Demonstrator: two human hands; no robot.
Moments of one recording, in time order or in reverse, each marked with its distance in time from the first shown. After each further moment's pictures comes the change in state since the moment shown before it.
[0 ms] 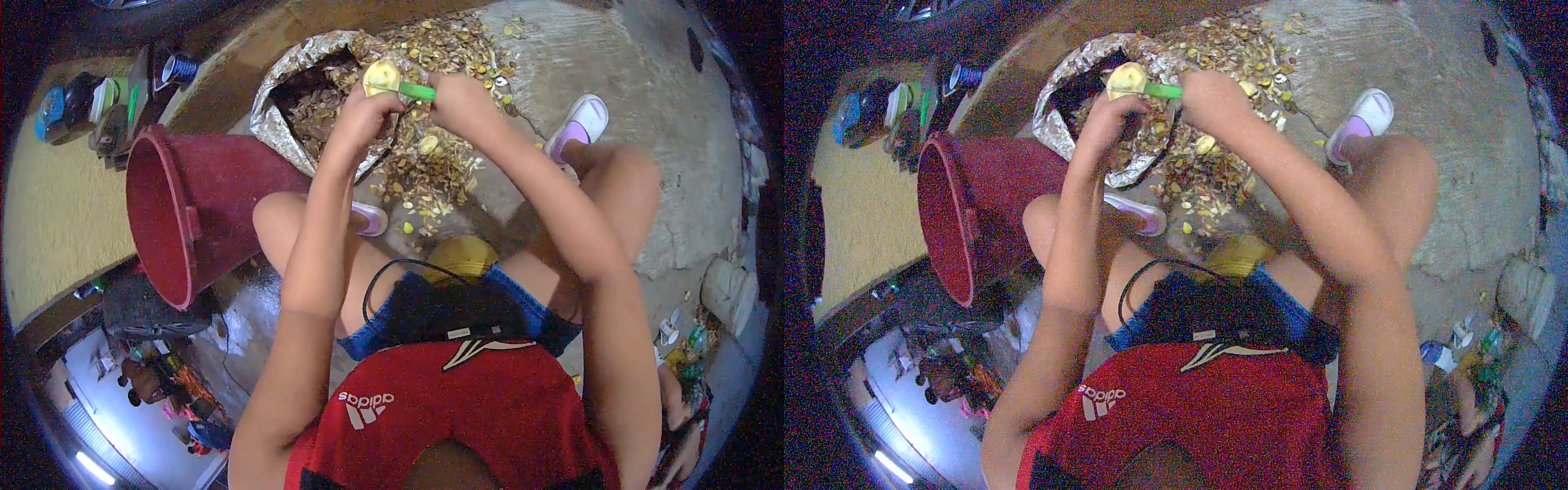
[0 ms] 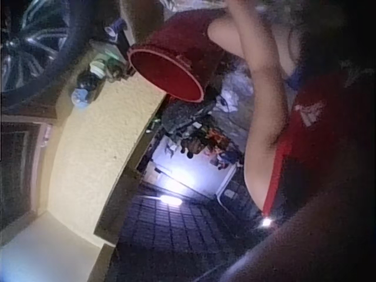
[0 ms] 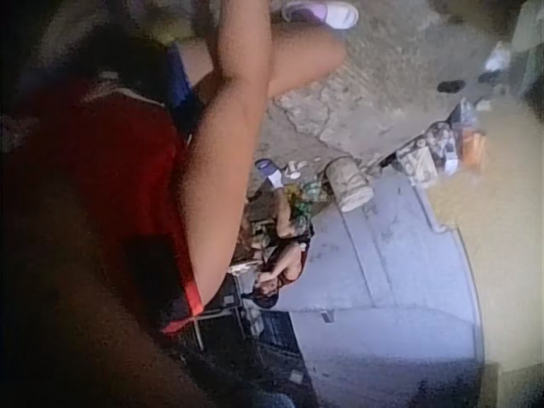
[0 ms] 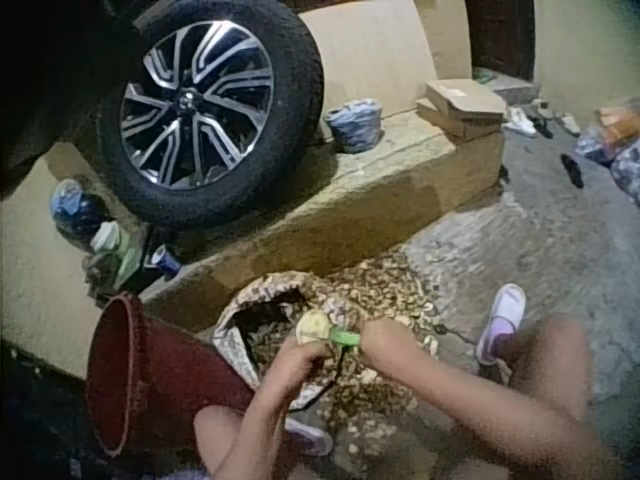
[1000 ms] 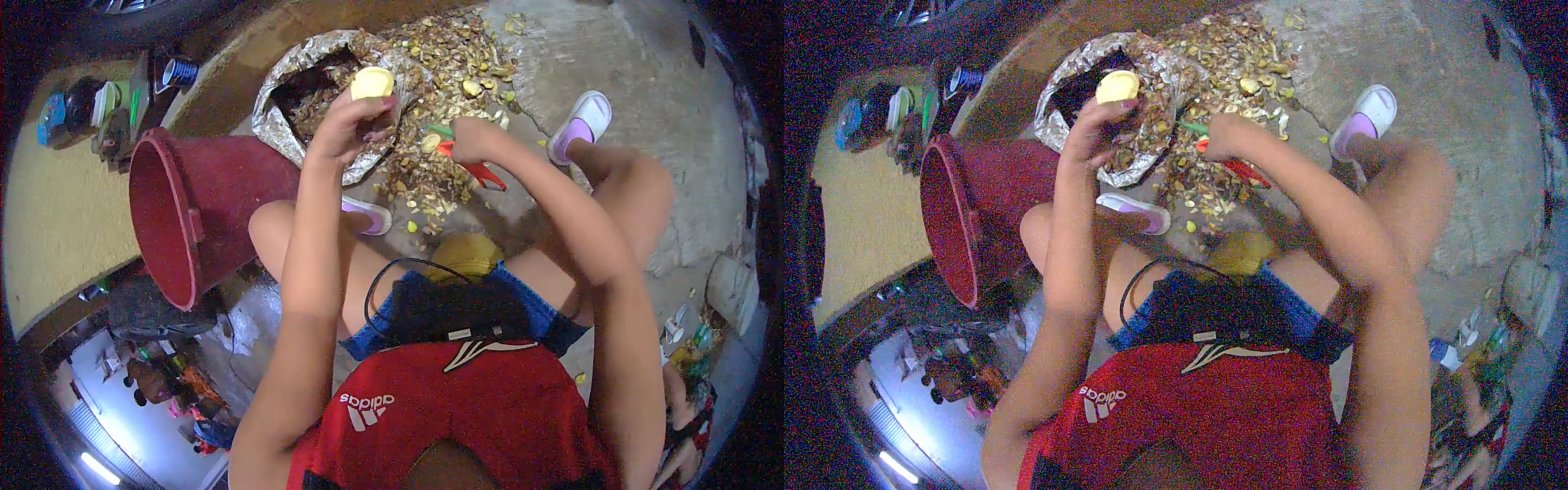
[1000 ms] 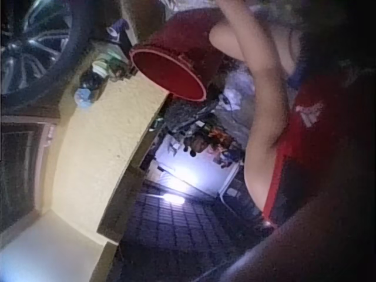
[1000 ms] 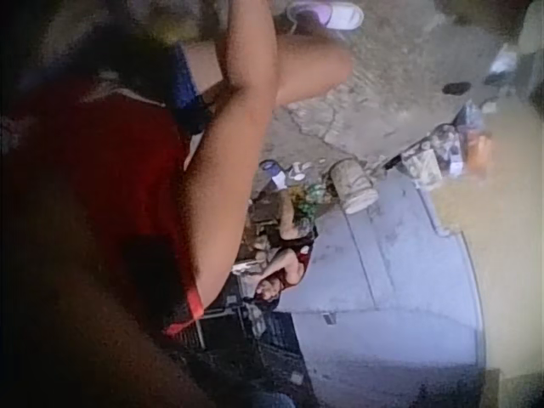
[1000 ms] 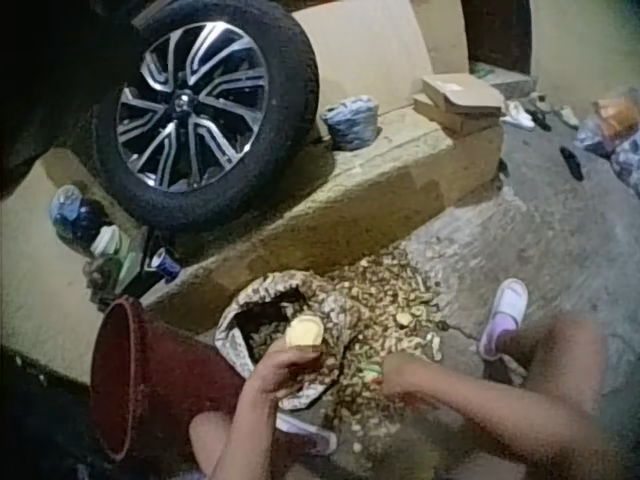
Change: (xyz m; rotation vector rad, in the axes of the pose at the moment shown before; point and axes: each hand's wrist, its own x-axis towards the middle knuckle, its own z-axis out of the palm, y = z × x) left_hand -0.009 0.007 -0.016 -0.309 -0.172 -0.195; right_hand -0.028 0.009 0.006 0.015 -0.652 0.221
